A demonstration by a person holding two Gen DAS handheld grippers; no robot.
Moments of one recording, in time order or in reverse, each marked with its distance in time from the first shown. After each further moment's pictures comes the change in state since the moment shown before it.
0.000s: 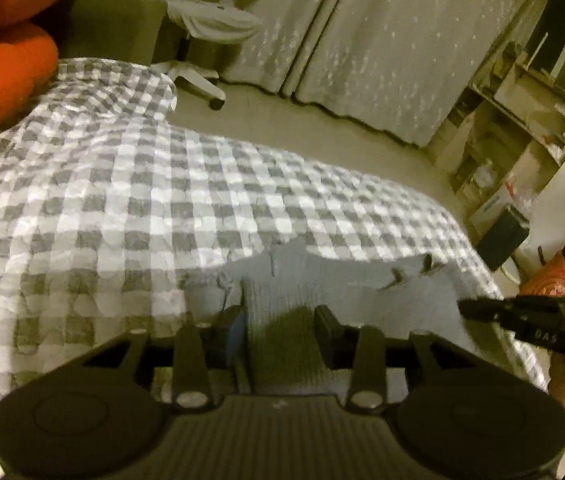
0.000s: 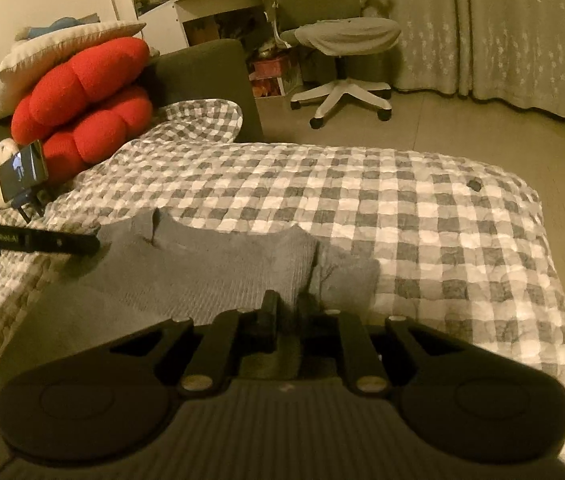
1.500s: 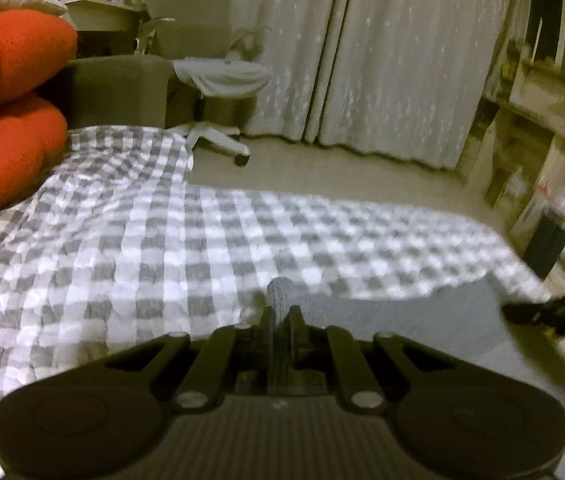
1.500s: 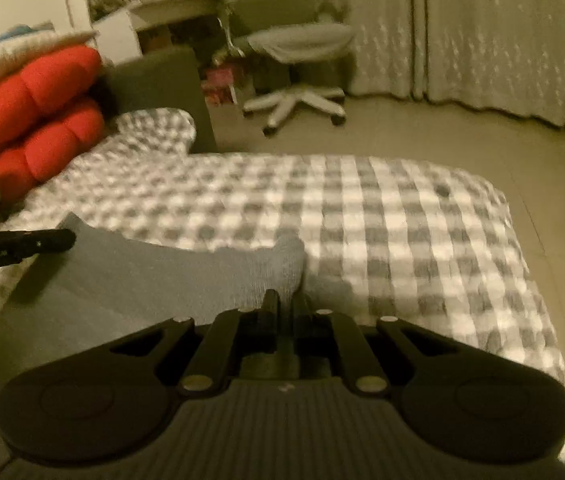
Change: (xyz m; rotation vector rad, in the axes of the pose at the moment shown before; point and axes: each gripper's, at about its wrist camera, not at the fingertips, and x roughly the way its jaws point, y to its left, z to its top) left arm 0.021 -0.020 0.002 0.133 -0.174 0.158; right arm 0.021 0.004 0.006 0.043 -0.024 -0.165
